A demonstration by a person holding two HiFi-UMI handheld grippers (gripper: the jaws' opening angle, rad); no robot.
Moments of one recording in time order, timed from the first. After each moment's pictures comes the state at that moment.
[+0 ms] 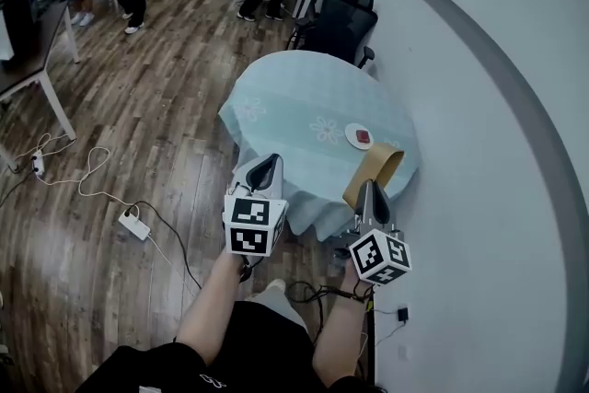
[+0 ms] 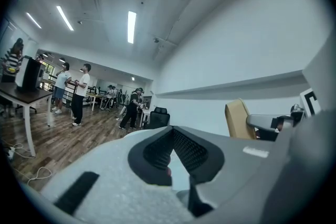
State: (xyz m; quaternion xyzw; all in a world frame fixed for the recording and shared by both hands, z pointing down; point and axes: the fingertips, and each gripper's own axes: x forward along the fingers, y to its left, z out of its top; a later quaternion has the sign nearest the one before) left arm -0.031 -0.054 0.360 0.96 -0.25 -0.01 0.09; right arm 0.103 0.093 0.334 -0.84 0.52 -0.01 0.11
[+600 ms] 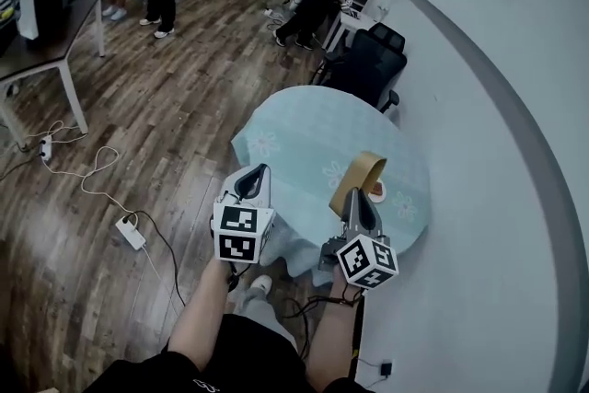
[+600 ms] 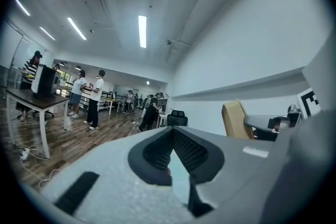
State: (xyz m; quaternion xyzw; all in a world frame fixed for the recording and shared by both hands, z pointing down) left arm -0.020 -0.162 0.353 0.94 -0.34 -0.01 0.08; right arm 0.143 -0.047 0.330 -0.79 0.60 -0.02 0.10
